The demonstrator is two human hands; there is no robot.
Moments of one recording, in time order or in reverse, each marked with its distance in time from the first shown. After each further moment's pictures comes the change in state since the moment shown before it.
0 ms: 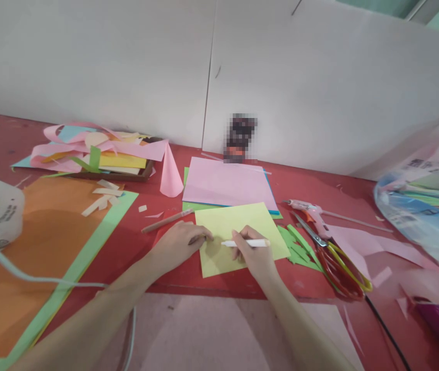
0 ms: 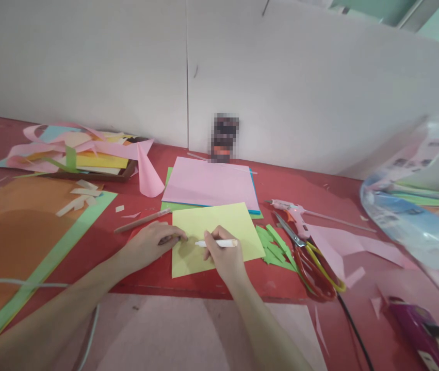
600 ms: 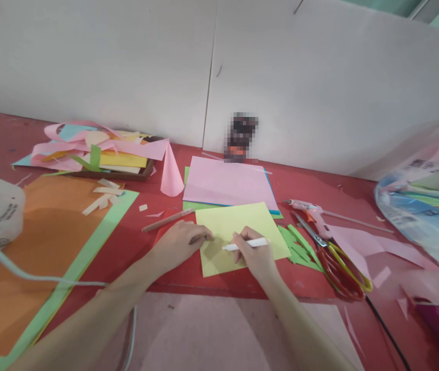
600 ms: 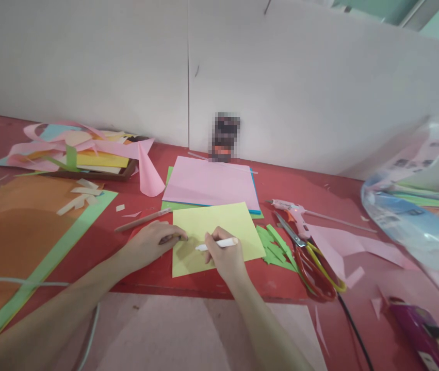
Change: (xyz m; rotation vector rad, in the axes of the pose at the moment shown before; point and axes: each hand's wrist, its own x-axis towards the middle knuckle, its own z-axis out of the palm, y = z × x) left_hand 0.000 -0.002 0.001 -0.027 0.006 0.015; right_hand 0.000 0.003 -0.001 -0.013 -0.036 -0.001
